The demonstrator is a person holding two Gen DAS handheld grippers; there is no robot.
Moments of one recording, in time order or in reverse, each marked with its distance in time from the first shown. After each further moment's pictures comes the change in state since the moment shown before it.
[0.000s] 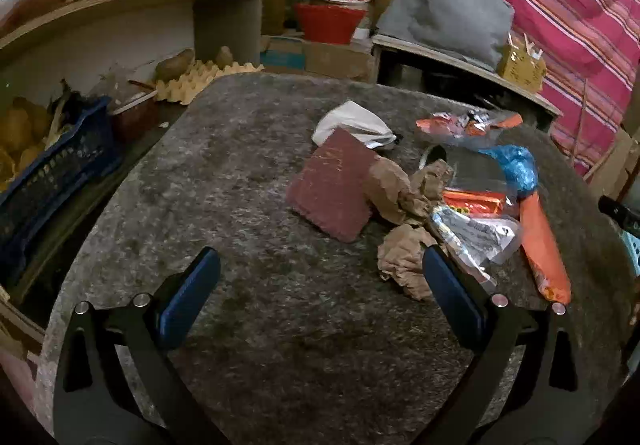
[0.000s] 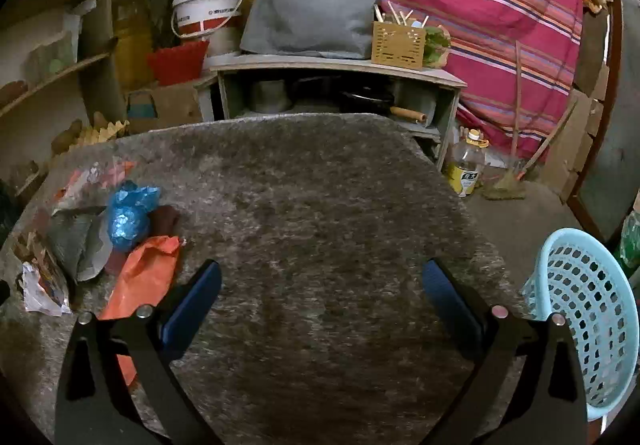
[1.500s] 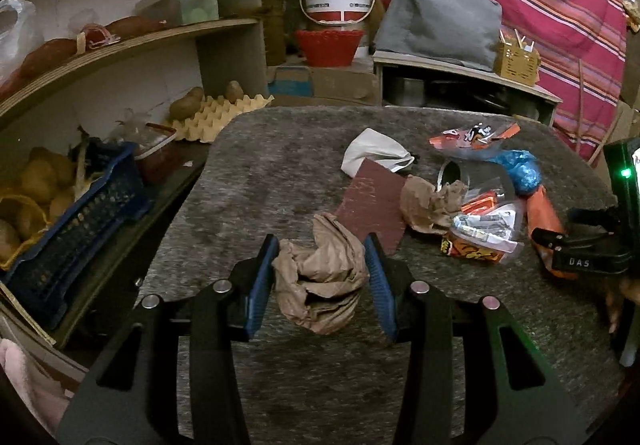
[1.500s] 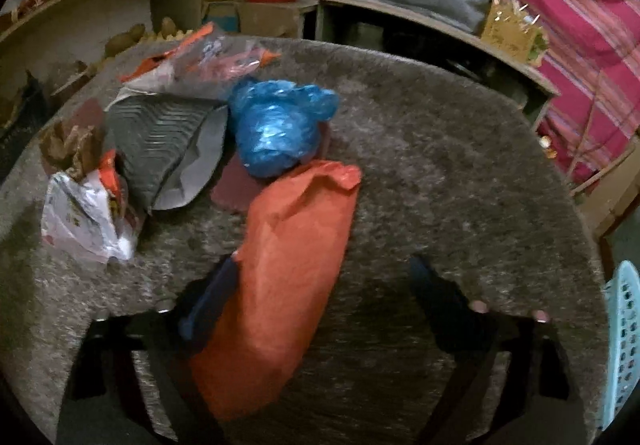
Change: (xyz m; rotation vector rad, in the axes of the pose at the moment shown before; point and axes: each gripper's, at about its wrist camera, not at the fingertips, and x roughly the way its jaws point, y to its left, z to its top) left arm -0.035 0.023 0.011 0.105 -0.078 0.059; right arm 0.029 0.120 -0.028 -0.213 0.199 0.178
